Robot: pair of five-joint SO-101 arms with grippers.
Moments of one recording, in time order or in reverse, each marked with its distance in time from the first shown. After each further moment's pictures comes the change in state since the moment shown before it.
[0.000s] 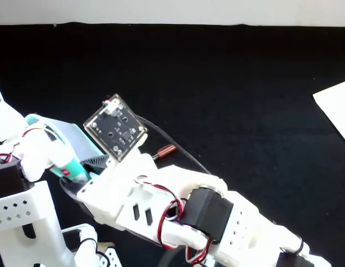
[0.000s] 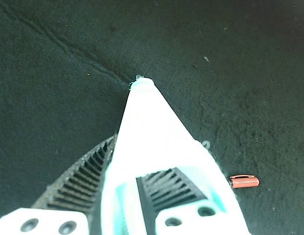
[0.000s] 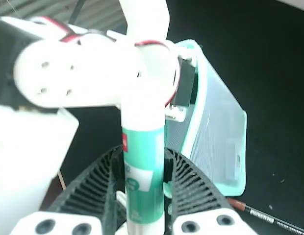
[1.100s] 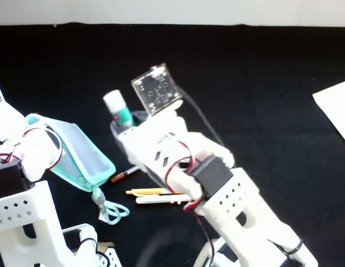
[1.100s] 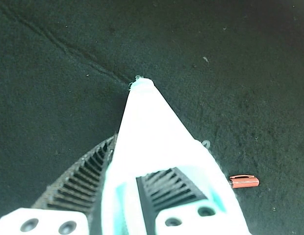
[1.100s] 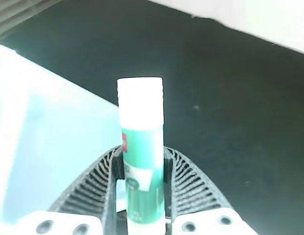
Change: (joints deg) left arm 0.0 0.0 0.0 0.0 0.0; right arm 22.6 -2.5 19.2 -16.5 7.5
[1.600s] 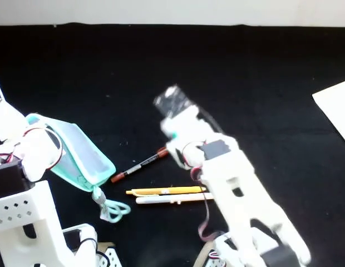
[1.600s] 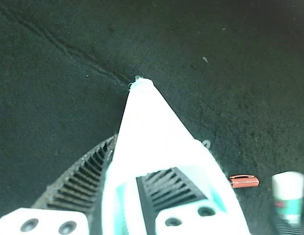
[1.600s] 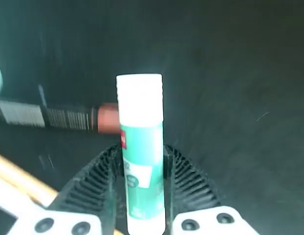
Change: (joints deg) left arm 0.0 0.0 0.0 0.0 0.0; right arm 20.7 8.2 20.0 -6.9 20.9
